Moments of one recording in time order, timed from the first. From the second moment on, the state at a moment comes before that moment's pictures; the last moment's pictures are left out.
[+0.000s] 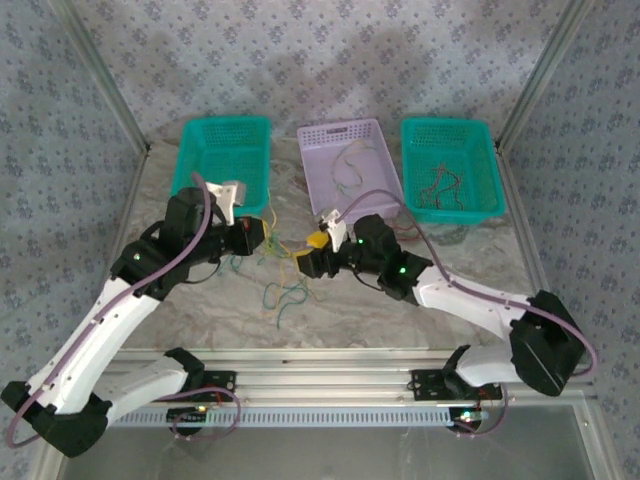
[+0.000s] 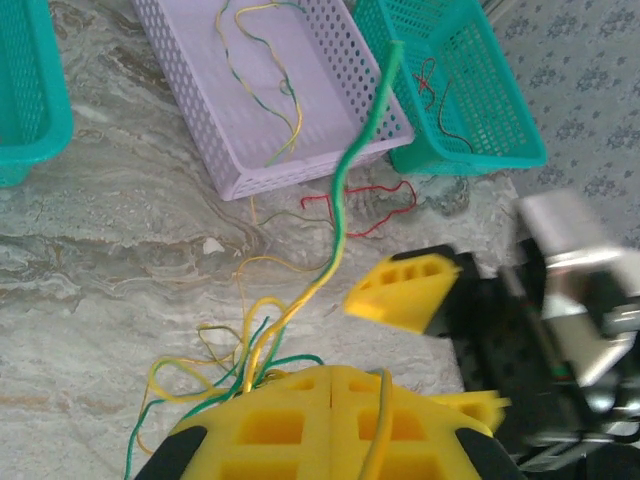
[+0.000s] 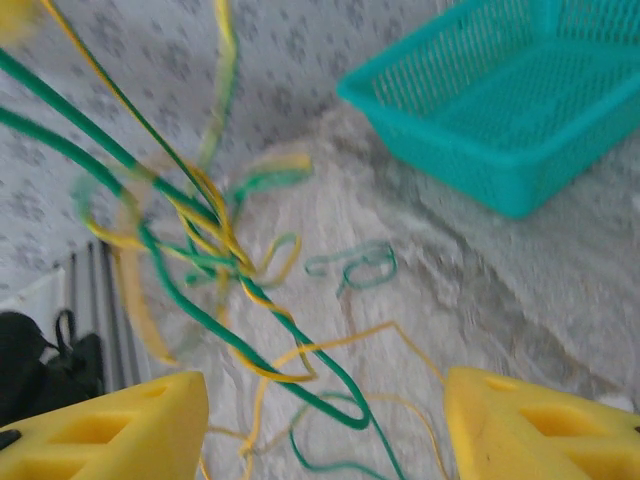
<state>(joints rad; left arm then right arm) -0.60 0.98 1.20 -0.79 0.14 -0.55 0.82 1.30 0.81 0.21 -0.34 0.23</state>
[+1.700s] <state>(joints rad) -0.60 0.97 1.15 -0.75 0.15 -0.57 0.90 1.39 0.96 0.24 -0.43 0.31</state>
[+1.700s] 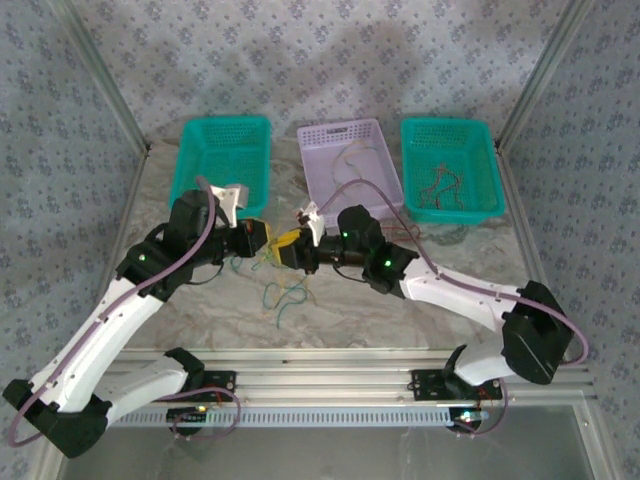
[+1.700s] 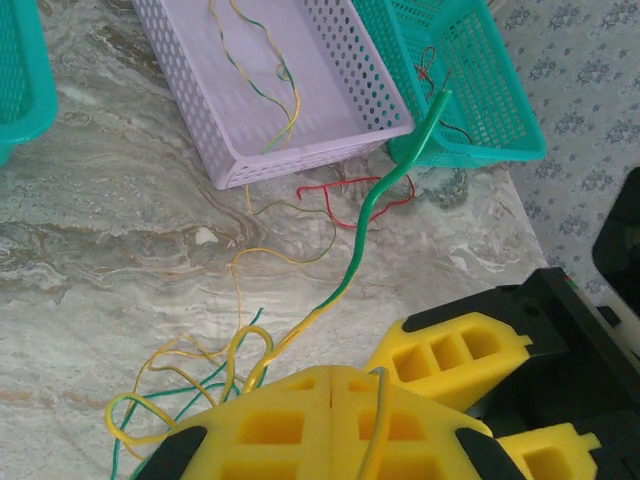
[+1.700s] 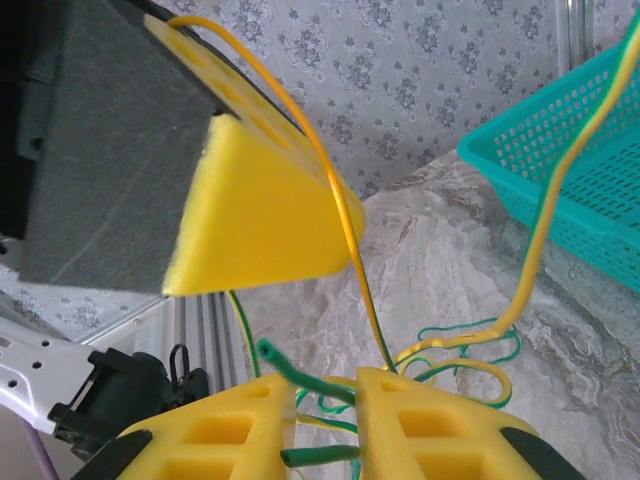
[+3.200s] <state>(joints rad) -0.60 0.97 1.15 -0.79 0.10 -0.52 0.53 1.08 0.79 0.14 -0.44 0.37</state>
